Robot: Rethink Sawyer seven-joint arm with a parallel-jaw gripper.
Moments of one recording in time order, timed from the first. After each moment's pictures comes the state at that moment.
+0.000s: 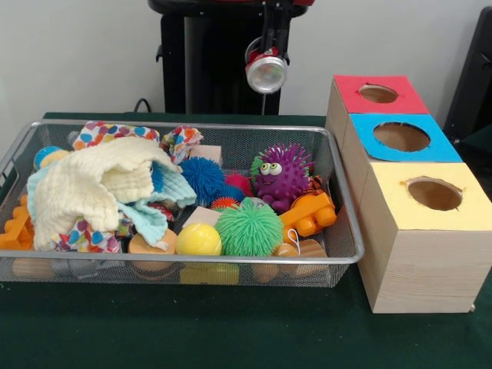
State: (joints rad) arm -0.19 -1.08 -0.01 2.12 -0.22 0.28 1.60
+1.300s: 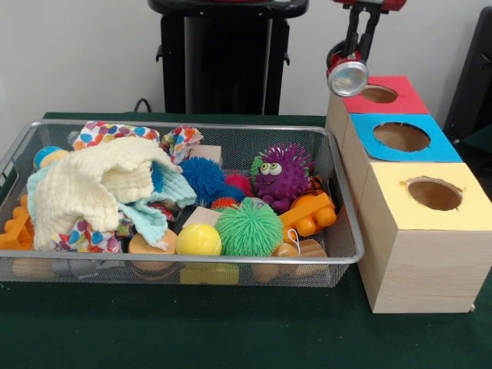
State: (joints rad) arm 0.19 -0.95 -0.23 1.94 0.01 0.40 1.71
